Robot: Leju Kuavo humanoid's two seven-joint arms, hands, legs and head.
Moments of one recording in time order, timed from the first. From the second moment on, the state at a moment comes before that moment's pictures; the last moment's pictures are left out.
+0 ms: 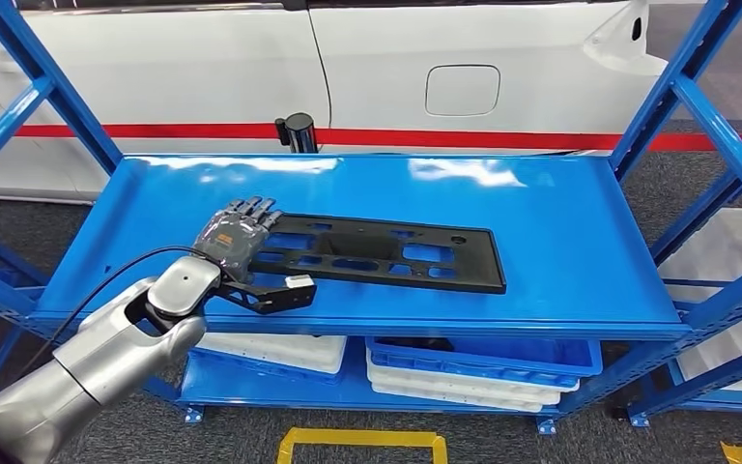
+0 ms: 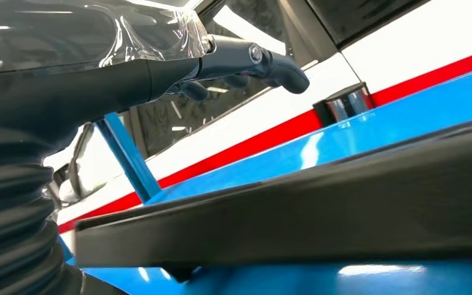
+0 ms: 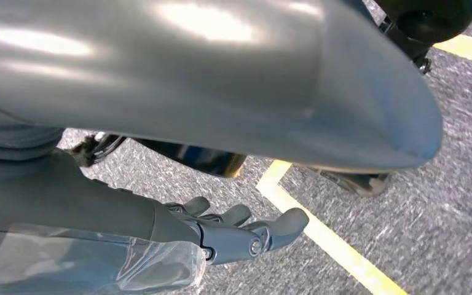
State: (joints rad) left arm -0.92 0.17 -1.12 -0.99 -0.83 0.10 0.37; right arm -0.12 -0.01 1.21 -0.21 -0.73 -0.14 -0.05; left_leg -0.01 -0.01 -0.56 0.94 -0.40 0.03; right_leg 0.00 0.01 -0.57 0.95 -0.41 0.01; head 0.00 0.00
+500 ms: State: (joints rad) left arm -0.90 0.16 -1.11 -0.95 -0.79 0.11 0.32; right arm -0.12 -0.01 1.21 -0.21 -0.73 -0.14 -0.05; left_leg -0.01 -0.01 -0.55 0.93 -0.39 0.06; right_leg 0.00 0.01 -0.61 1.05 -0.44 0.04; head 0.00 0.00
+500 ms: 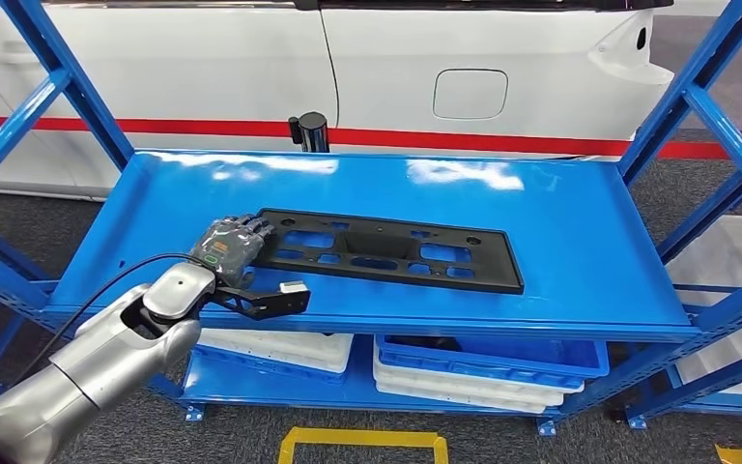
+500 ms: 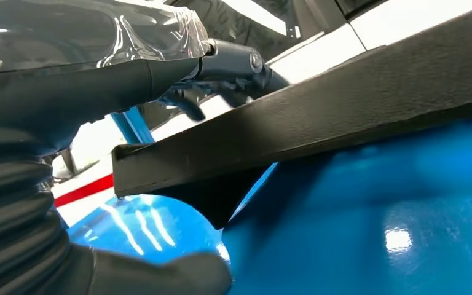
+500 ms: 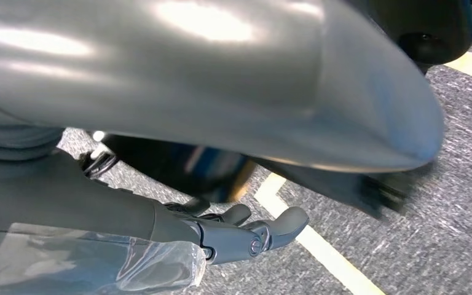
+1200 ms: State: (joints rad) left arm -0.93 0.16 -1.11 -0.93 -0.80 0.13 0.31; right arm -0.12 -0.01 1.21 -0.21 -0.73 -0.14 -0.06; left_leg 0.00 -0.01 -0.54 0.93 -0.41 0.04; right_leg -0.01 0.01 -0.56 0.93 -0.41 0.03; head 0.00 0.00
